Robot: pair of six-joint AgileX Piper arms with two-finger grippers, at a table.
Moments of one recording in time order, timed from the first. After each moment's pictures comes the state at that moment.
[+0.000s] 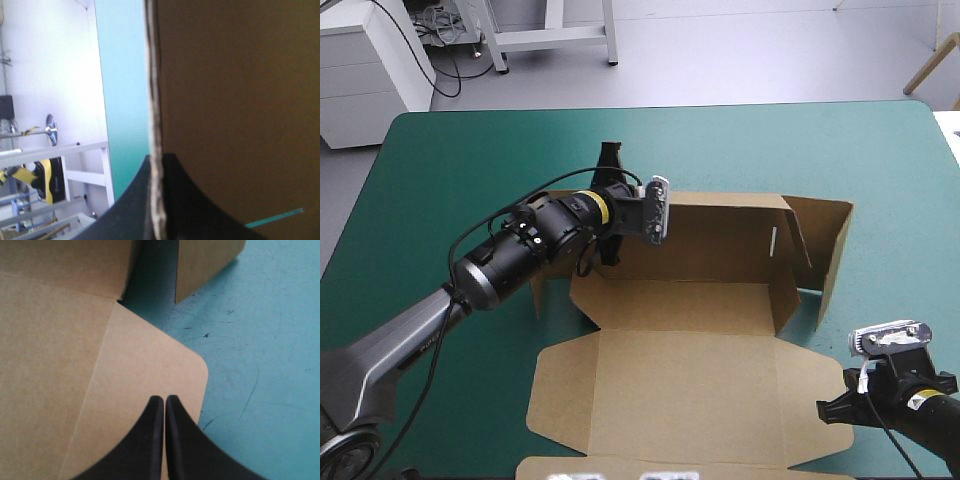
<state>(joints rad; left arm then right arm) -0.74 1.56 -1.37 0.32 0.53 0.88 -0.12 0.52 -0.55 0.29 1.05 -0.41</state>
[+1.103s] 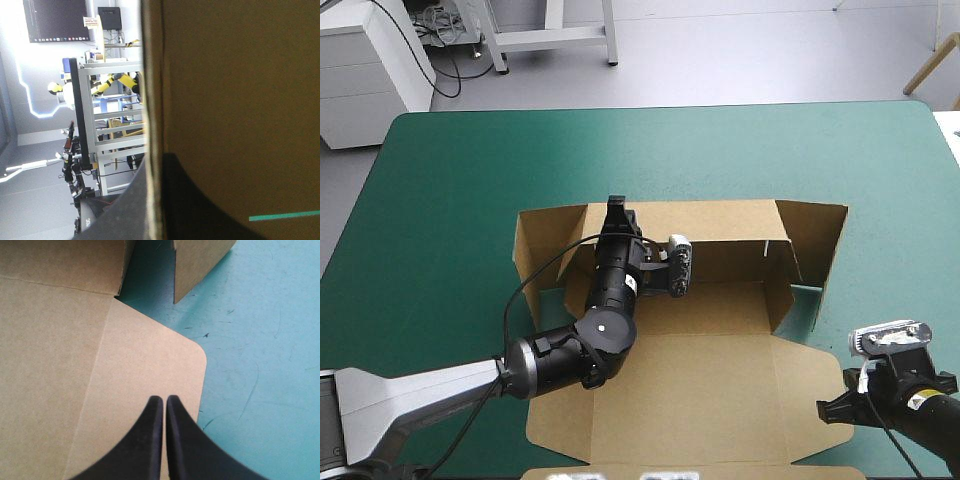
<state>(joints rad) -1.10 1.56 -1.04 1.53 0.89 -0.41 -0.12 0.52 -0.55 0.29 1.05 -0.41</state>
